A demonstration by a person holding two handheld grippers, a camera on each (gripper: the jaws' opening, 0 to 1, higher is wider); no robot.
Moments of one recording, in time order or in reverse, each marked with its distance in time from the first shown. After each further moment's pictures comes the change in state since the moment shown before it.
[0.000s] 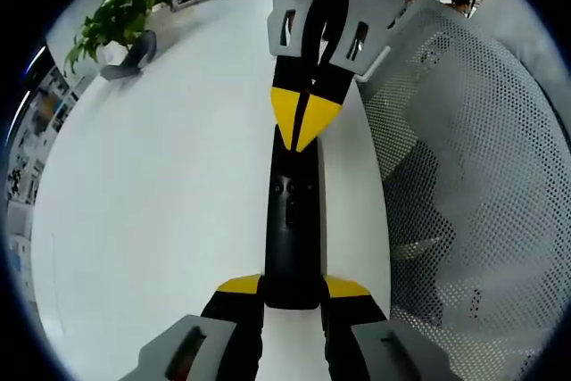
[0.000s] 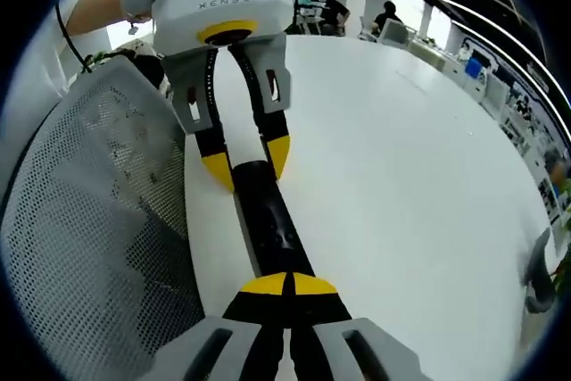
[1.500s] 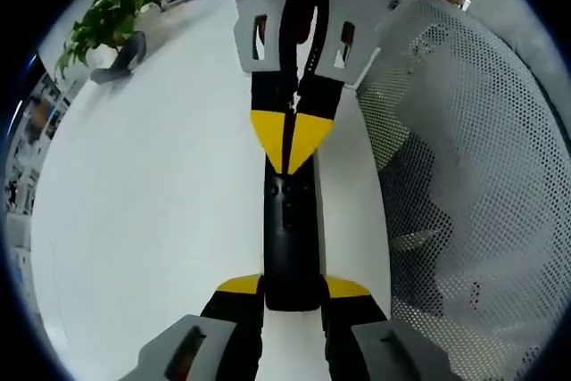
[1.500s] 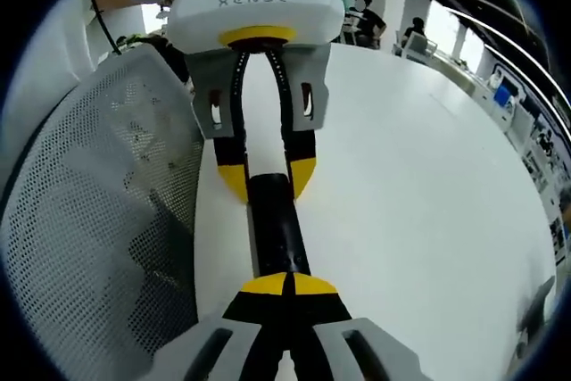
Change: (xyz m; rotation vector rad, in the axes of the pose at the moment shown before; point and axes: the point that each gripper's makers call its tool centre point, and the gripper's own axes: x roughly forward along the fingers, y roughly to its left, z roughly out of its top) left arm 0.001 0.001 -0.001 0.038 0.029 -0.026; right arm 0.008 0.004 0.011 -0.140 -0.021 0.082
